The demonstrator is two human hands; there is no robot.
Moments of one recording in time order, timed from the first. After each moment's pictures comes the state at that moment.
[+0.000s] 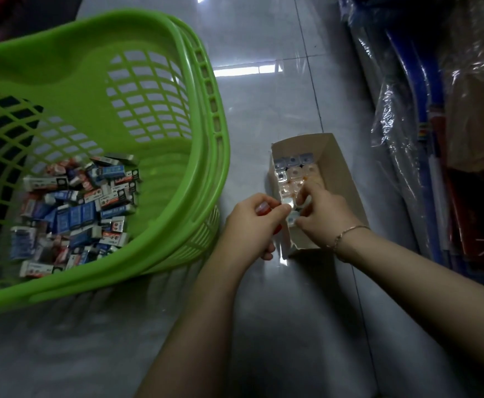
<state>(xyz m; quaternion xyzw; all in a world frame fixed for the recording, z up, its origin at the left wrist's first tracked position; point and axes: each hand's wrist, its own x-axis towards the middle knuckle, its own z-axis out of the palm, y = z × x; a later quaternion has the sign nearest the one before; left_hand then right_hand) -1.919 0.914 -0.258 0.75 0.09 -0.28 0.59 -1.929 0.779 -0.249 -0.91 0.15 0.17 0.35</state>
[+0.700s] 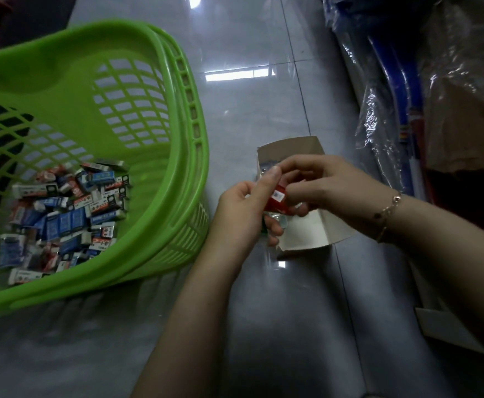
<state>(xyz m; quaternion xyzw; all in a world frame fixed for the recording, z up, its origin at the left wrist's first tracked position) -1.921 0.895 -0.209 0.69 0.09 -0.23 0.68 -1.920 0.752 -0.181 -0.77 0.05 0.22 0.60</state>
